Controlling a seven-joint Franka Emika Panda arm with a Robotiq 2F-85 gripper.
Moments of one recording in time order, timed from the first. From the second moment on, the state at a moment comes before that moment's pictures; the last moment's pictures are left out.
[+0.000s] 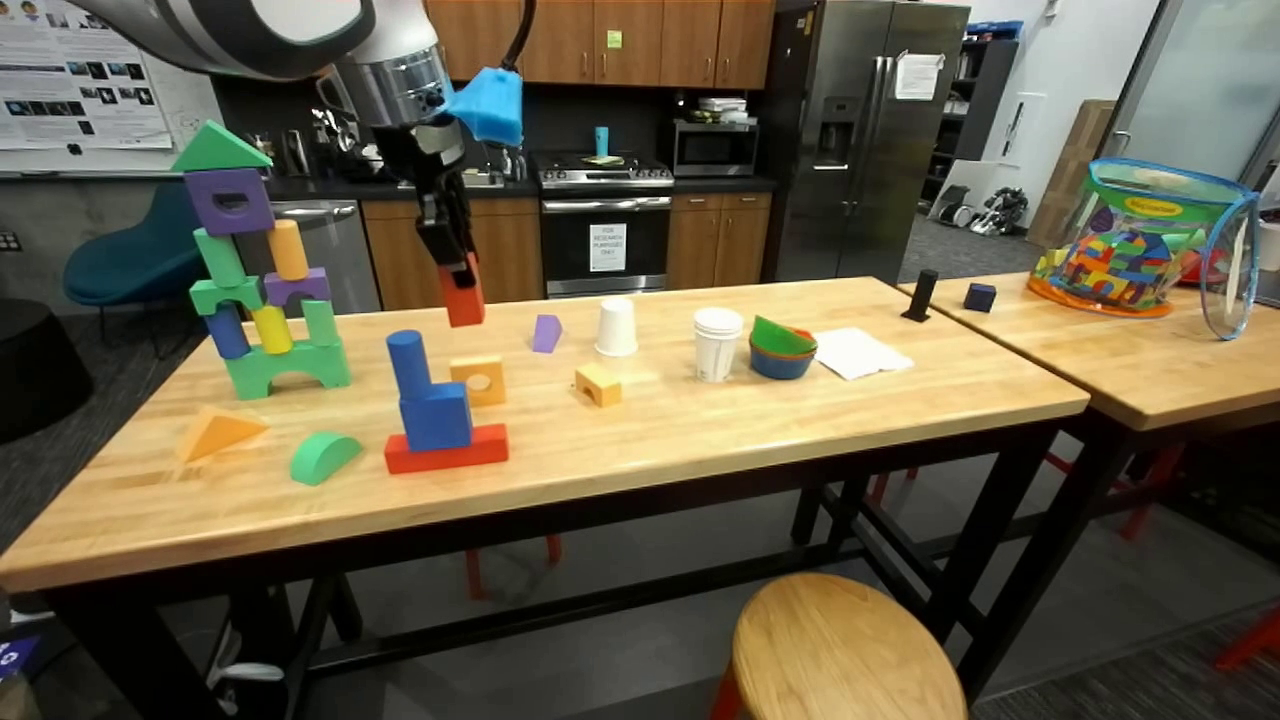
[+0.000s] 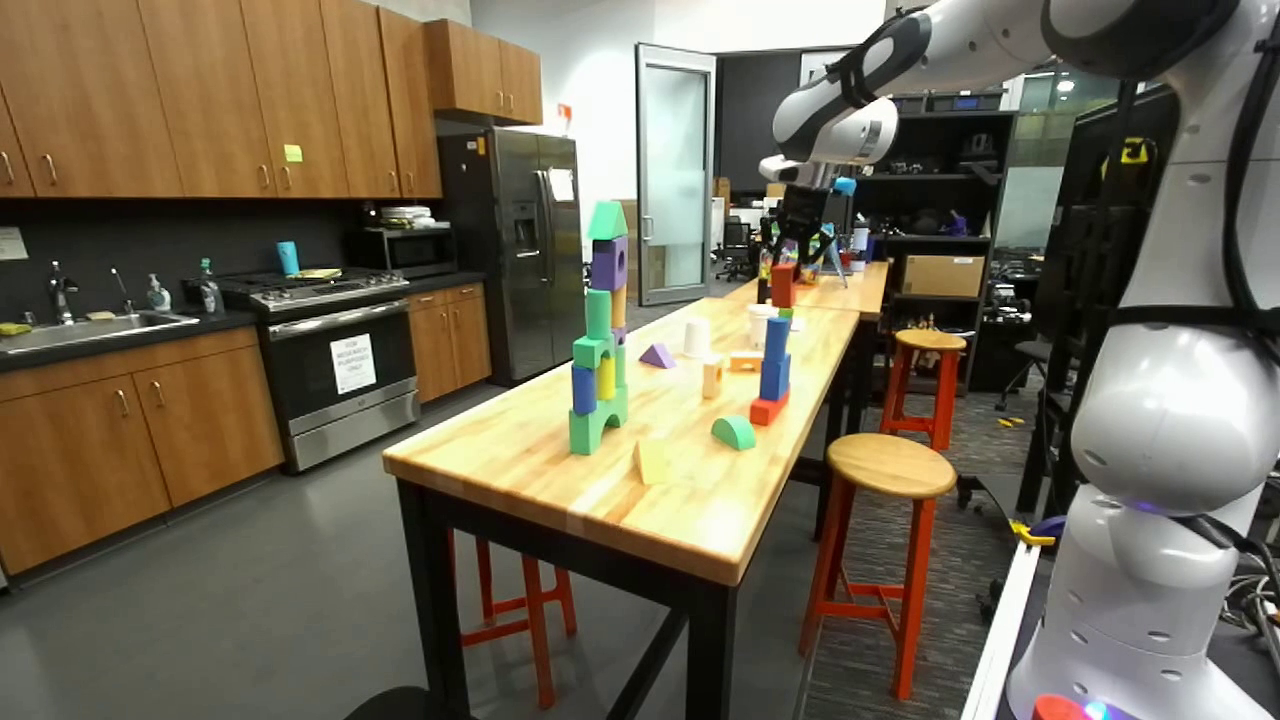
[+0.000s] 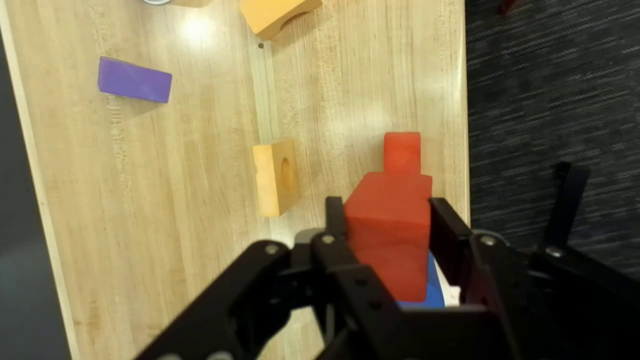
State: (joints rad) arm -0.21 -0.04 -0.37 -1.93 0.03 2.20 -2.29
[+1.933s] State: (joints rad) arm -0.32 0.02 -0.34 -1.95 0.08 2.19 -2.20
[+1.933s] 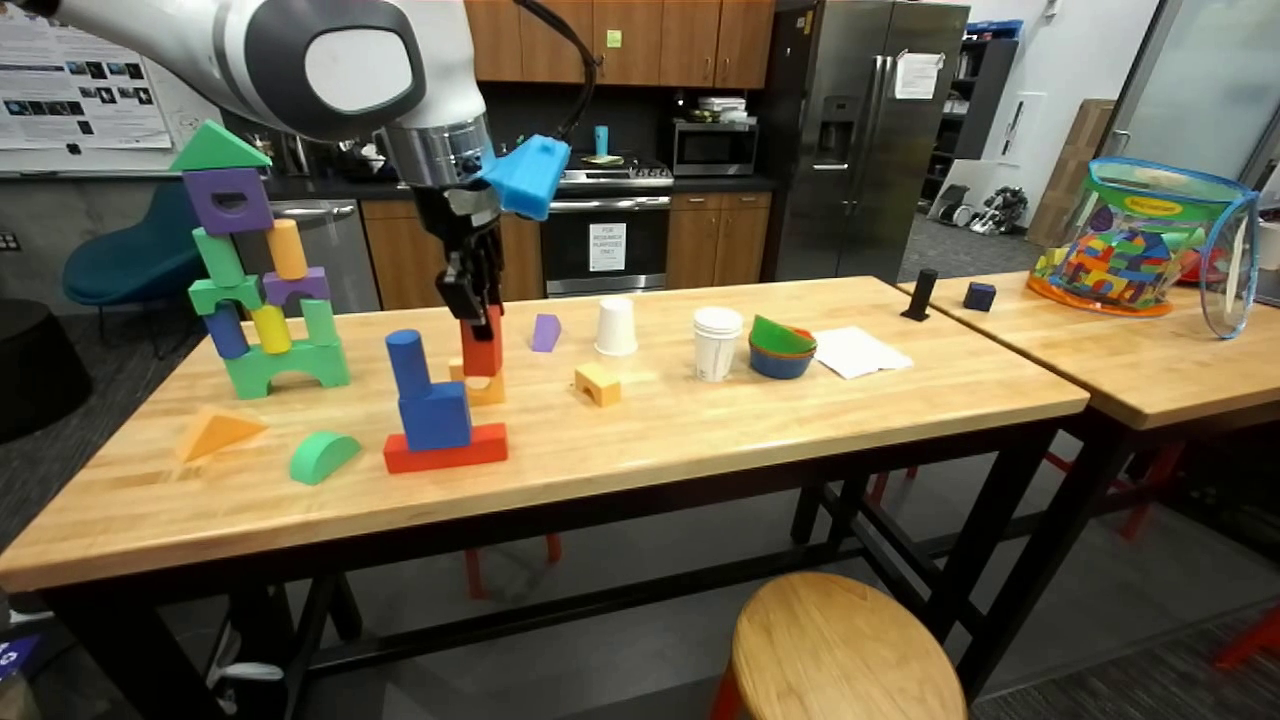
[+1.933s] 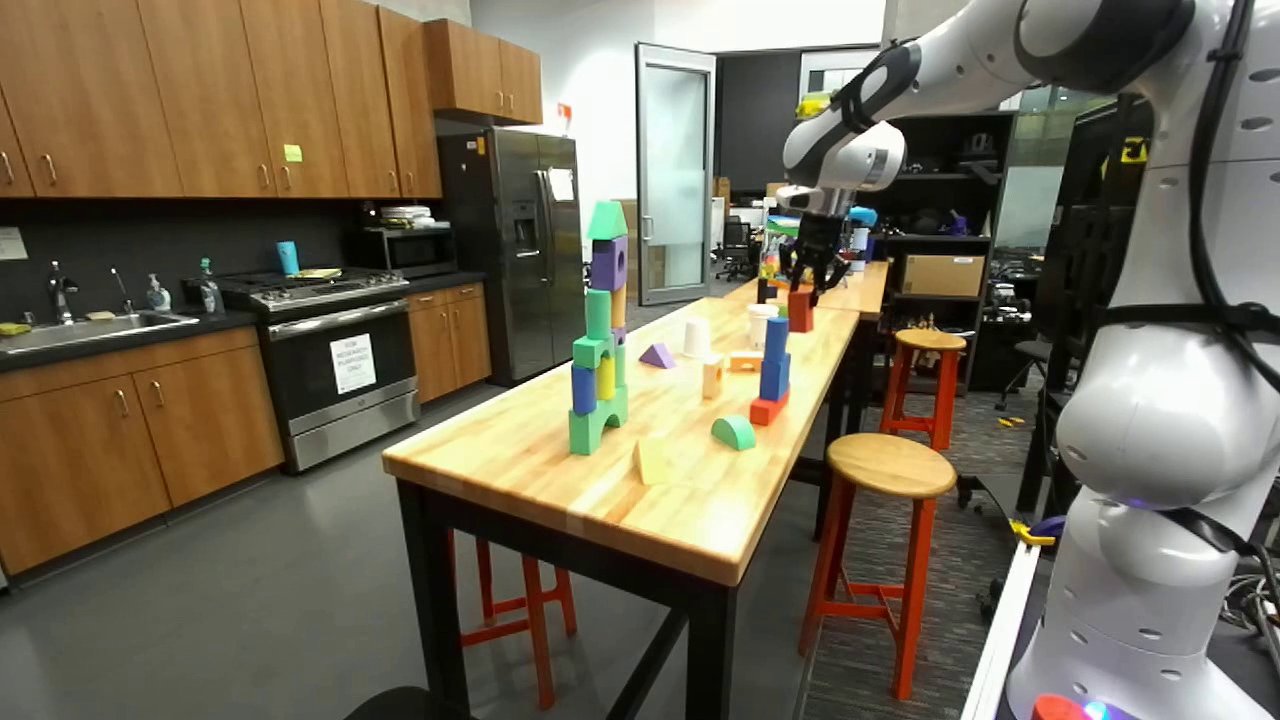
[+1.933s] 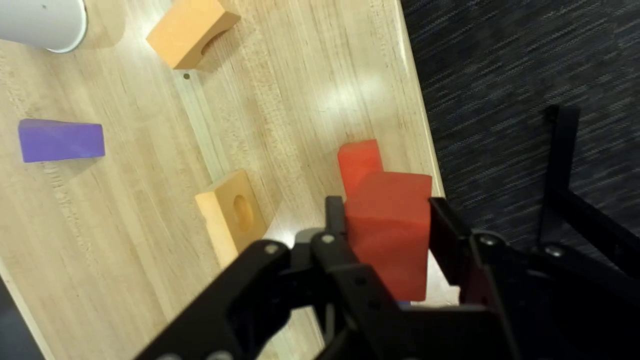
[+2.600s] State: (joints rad) arm -0.31 0.02 -0.33 -1.99 0.01 2.24 -2.18
